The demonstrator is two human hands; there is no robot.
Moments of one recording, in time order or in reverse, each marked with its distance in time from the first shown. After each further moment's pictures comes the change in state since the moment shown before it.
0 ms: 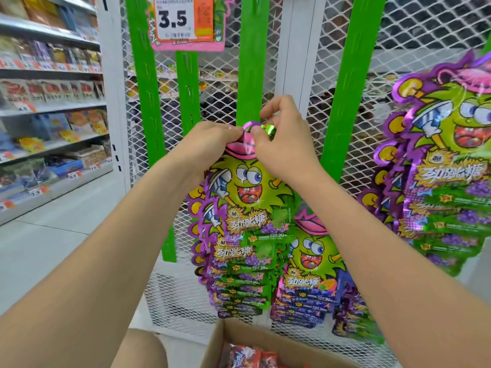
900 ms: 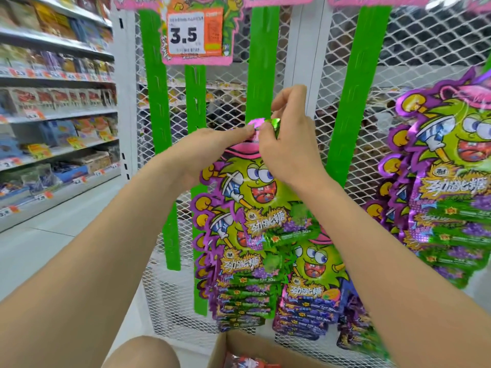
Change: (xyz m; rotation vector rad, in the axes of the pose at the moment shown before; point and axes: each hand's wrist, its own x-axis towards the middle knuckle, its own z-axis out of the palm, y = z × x) left_hand 0.002 0.010 -0.023 -0.020 -0.170 -0.118; right_hand 0.003 -0.024 -0.004 -0.023 0.127 -0.193
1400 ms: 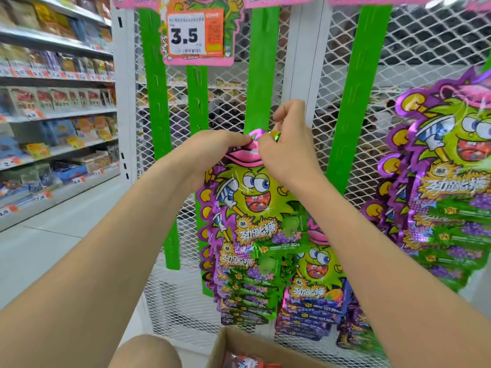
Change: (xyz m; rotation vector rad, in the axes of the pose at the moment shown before) left_hand 0.000 0.001 0.012 -0.087 0.087 -0.041; right_hand -0.005 -0.001 -0.001 0.040 -0.098 0.260
